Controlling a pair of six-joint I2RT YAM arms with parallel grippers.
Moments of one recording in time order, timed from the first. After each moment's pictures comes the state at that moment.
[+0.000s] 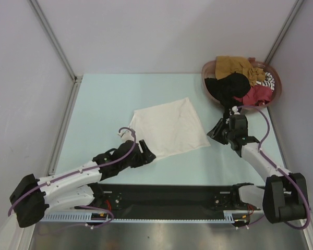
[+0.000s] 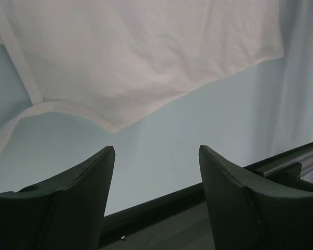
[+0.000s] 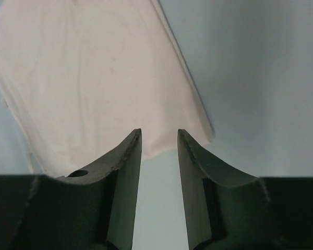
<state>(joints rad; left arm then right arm) -0.90 0.97 0.49 -0.24 -0.19 -1.04 0.13 1.18 0.61 -0.15 -0.20 0.60</state>
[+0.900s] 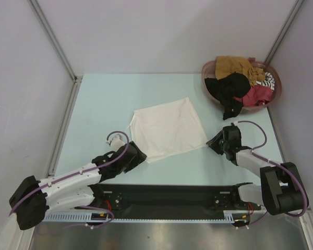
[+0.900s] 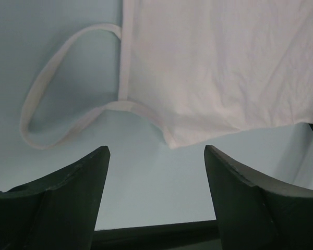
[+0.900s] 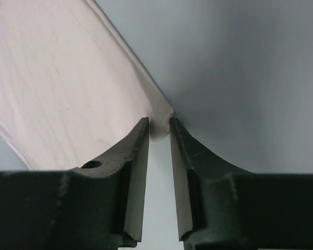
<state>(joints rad) -0.89 0.96 0.41 -0.35 -0.36 -1.32 0.19 1.23 0.38 0.07 -0.04 0.89</state>
